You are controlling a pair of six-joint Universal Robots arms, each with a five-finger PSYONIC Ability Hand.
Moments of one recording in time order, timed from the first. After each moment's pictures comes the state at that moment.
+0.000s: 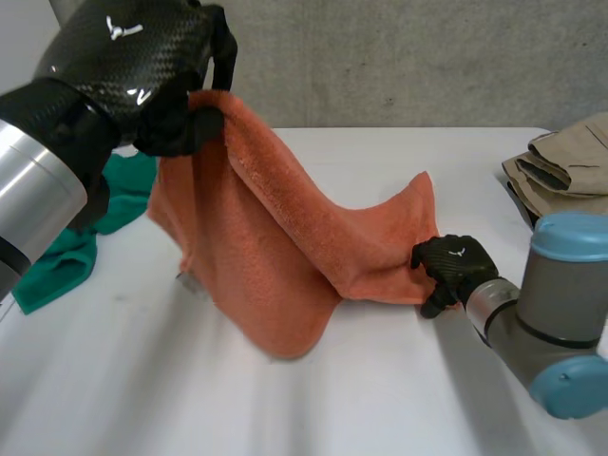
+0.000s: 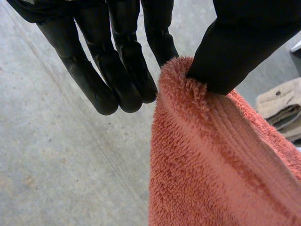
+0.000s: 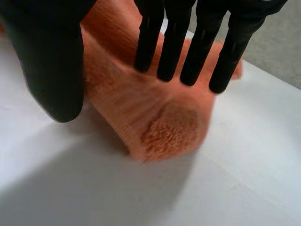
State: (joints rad) left arm 4.20 -1.43 -1.47 3.10 -1.39 3.38; right arm 1.91 -1.03 1.65 -0.22 1.46 2.88; left_hand 1.12 1.20 1.19 1.20 0.99; right_hand 0.62 0.62 0.62 0.62 0.44
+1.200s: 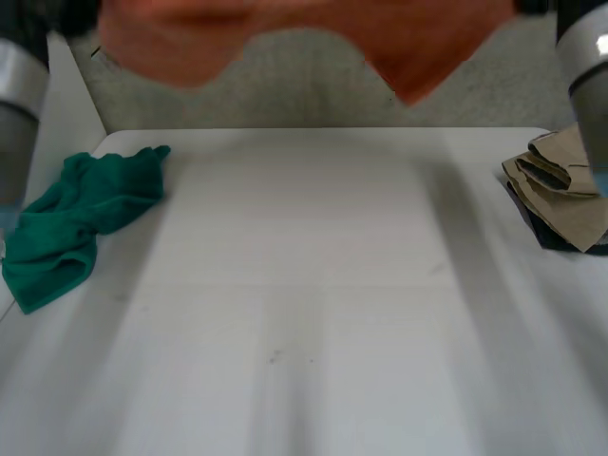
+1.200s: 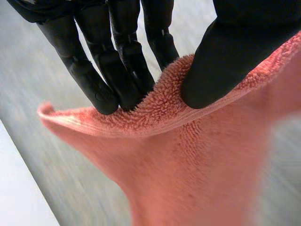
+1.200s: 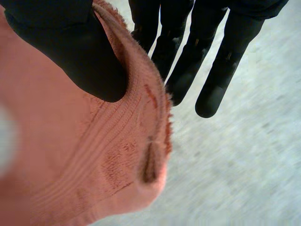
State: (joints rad) left arm 4.53 -1.75 -1.43 3.75 -1.37 3.40; right arm 1.83 -1.22 1.11 -0.41 1.40 2.77; left_hand 1.12 1.20 1.19 1.20 0.99; right_hand 1.13 1.18 1.19 1.20 0.99
